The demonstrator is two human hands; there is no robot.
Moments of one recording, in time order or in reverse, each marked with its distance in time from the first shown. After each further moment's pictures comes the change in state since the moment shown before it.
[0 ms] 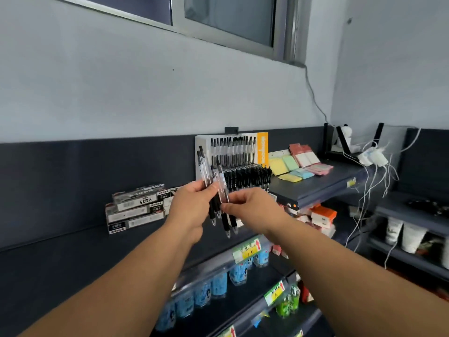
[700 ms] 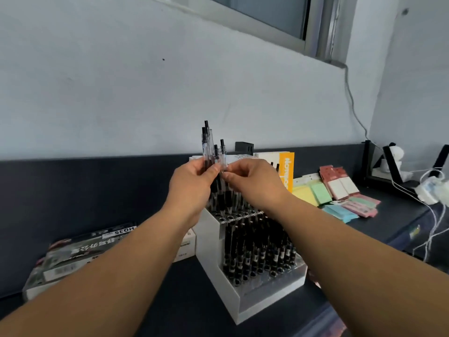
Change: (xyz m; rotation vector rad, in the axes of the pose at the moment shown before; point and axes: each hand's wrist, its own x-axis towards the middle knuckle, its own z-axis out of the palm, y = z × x) left_hand 0.226 0.006 0.045 0.127 0.076 0.302; right_hand 0.253 0.025 -0.045 -0.113 0.175 -0.248
